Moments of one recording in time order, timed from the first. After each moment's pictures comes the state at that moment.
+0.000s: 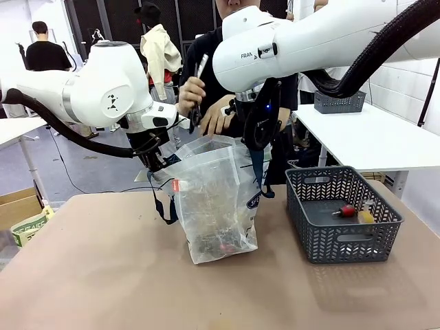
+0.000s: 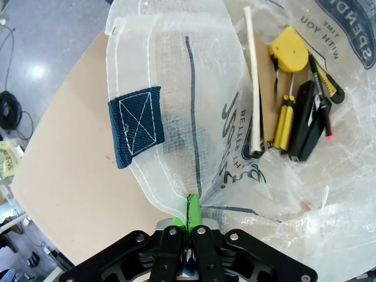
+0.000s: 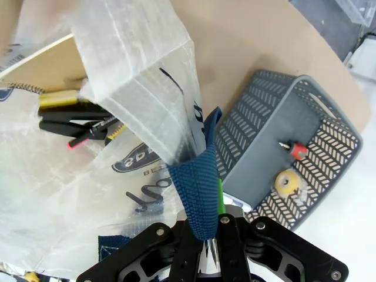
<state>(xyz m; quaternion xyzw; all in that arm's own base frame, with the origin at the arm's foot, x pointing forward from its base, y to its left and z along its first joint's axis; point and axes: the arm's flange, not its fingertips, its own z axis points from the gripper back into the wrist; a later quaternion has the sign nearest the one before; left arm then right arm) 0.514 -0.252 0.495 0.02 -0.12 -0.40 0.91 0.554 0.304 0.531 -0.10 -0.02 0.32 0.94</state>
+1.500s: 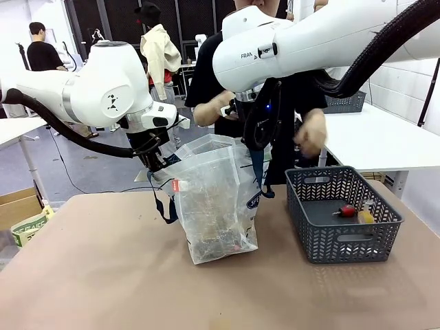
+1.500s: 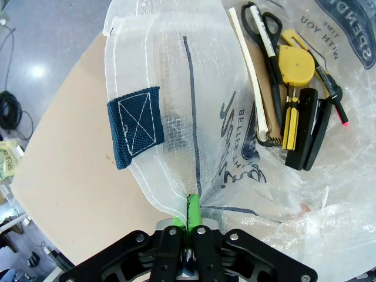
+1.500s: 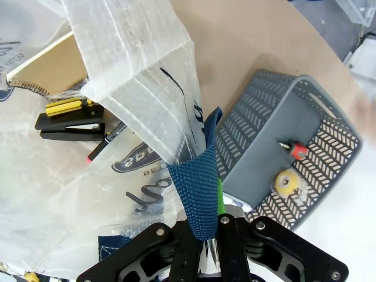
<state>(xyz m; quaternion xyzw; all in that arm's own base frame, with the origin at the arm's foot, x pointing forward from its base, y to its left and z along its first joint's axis) 0.514 -0.252 0.495 0.02 -0.12 -0.40 0.91 0.554 0.304 0.531 -0.10 -0.02 0.32 0.94</state>
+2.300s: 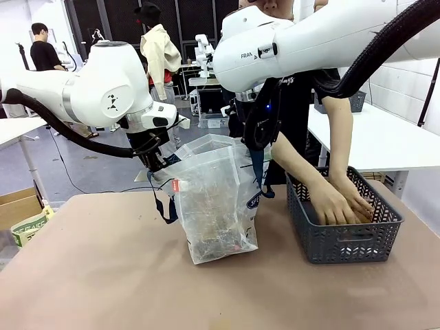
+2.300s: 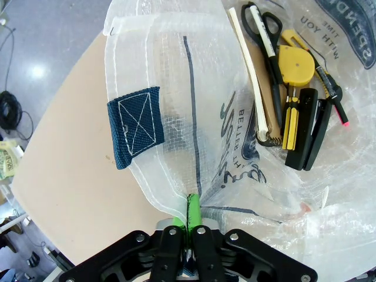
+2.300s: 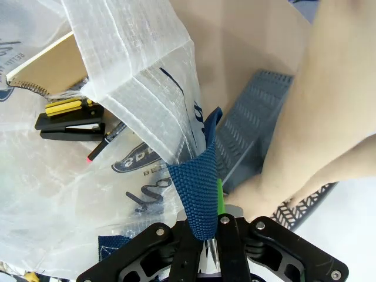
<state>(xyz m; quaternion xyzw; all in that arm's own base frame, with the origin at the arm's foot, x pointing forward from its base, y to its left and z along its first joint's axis) 0.514 -0.252 0.495 0.02 -0.12 -0.40 0.91 0.554 0.304 0.531 -0.10 -0.02 0.32 0.94</state>
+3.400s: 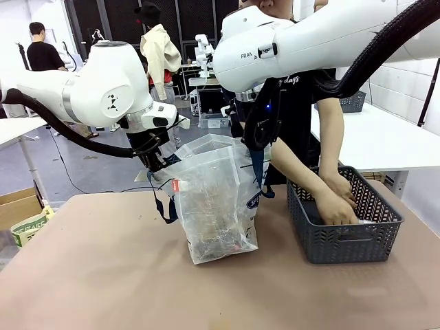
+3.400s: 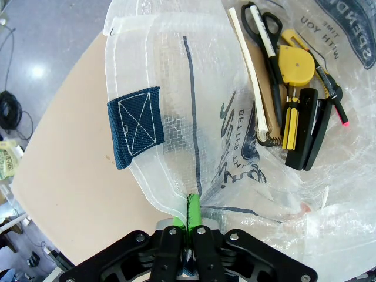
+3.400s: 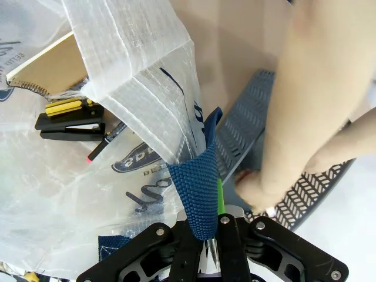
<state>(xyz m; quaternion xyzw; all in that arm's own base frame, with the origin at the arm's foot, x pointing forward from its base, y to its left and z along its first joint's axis) 0.514 -0.252 0.495 0.02 -0.12 -0.40 0.91 0.554 0.304 0.531 -0.10 -0.02 0.32 0.94</state>
